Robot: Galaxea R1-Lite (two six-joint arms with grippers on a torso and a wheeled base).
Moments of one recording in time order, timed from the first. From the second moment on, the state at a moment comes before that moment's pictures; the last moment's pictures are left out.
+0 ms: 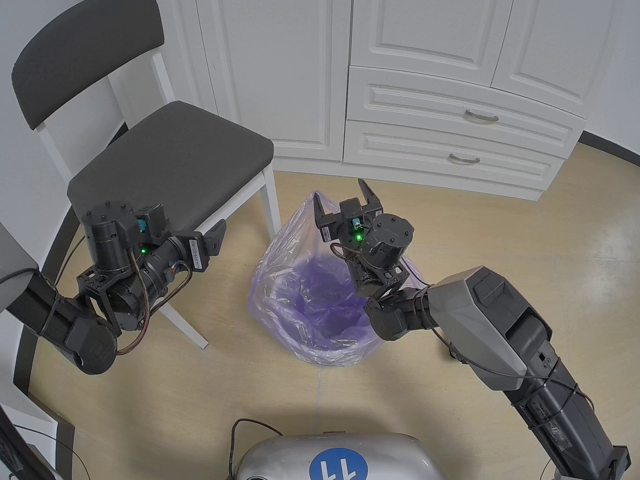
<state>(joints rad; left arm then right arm) -0.34 1.84 -0.66 -1.12 0.19 -0.04 0.60 2.78 -1.99 -1.22 -0.33 -0.40</state>
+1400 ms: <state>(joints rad) -0.50 1.97 -0.87 -0.79 0.17 -0.10 0.55 2.15 -0.89 -1.16 -0.29 -0.09</state>
